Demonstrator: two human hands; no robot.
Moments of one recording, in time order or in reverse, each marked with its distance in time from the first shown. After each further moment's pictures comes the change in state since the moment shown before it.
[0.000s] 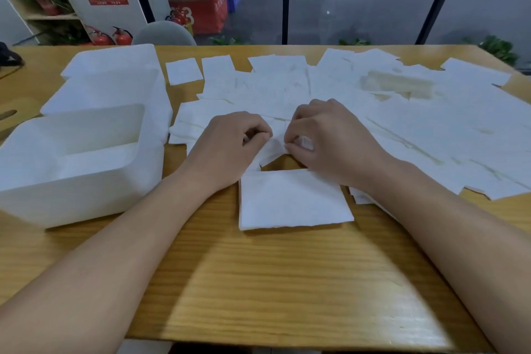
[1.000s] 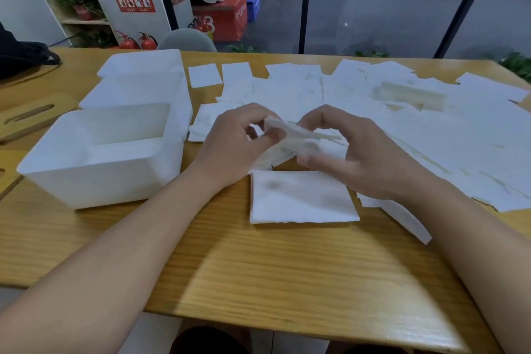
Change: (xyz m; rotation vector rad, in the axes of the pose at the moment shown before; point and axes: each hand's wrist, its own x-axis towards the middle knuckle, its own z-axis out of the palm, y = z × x) left_hand -0.013 0.007 -0.012 -0.227 0.130 0.078; right_hand -0.030 -0.014 -0.042 0.542 -0.087 0.070
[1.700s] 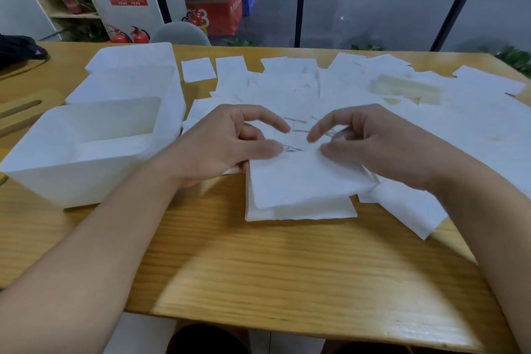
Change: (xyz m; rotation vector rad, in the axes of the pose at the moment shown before) left_hand -0.007 0.028 -0.032 -0.416 -0.395 -0.307; right_hand -0.006 -0.005 -0.029 0.213 -0.125 0.381
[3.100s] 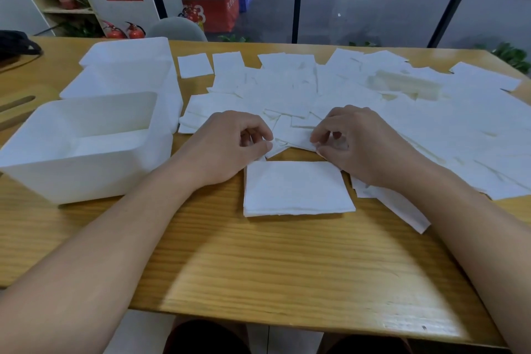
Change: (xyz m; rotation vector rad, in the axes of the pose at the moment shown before) left_hand 0.015 -0.036 0.005 0.591 0.208 0.062; right_hand 0.031 0.049 0.019 -0.591 0.219 -0.282
